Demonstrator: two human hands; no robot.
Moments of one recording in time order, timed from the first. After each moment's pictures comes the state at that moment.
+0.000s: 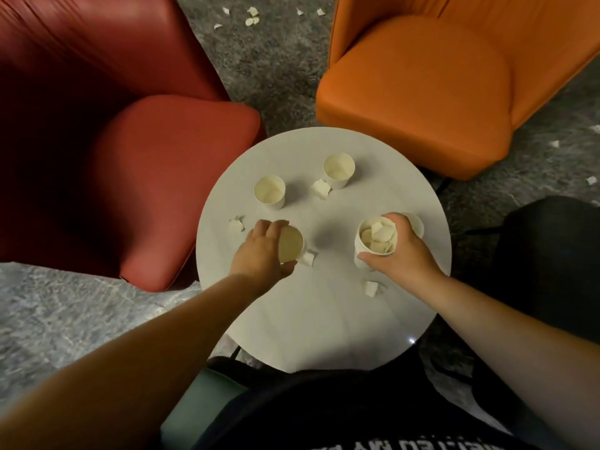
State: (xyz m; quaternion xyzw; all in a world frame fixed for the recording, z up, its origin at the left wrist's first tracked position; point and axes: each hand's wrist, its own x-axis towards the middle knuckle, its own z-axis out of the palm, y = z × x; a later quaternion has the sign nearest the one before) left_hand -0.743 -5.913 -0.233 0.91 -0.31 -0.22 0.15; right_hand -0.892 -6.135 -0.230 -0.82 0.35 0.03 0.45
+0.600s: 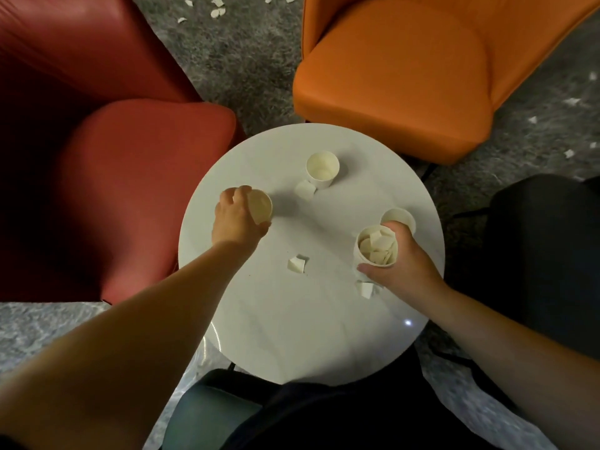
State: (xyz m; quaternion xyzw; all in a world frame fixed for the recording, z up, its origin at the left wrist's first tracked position) left_hand -0.674 -5.953 -0.251 0.94 -0.20 -0.18 0.19; right_hand -0.906 -6.132 -0.232 -0.80 0.38 0.04 0.46
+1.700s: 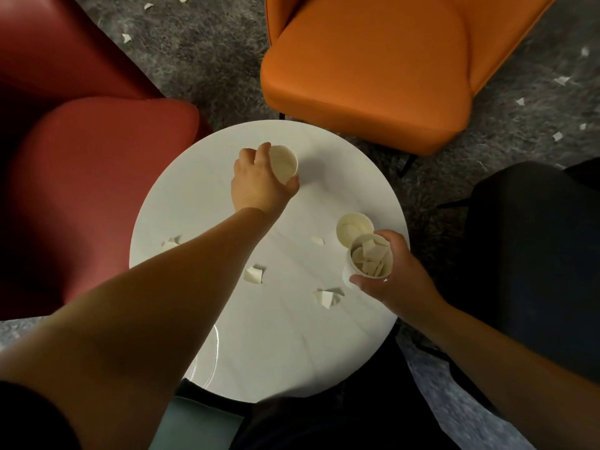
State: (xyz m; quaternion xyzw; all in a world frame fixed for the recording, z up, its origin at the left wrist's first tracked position) left_hand -0.699 -6.108 -0.254 0.95 -0.24 -0.11 0.19; right_hand -0.944 -6.188 -0.233 -0.75 0.41 0.03 0.52
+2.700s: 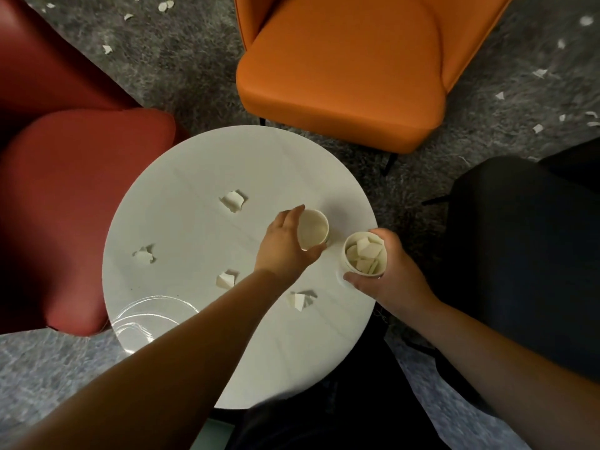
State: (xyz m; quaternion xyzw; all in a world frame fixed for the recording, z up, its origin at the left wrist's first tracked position) left_hand -0.813 -6.110 -0.271 0.87 -0.32 -0.27 0.26; right_hand -0.981 -6.223 -0.230 -0.75 0.41 0.01 0.51
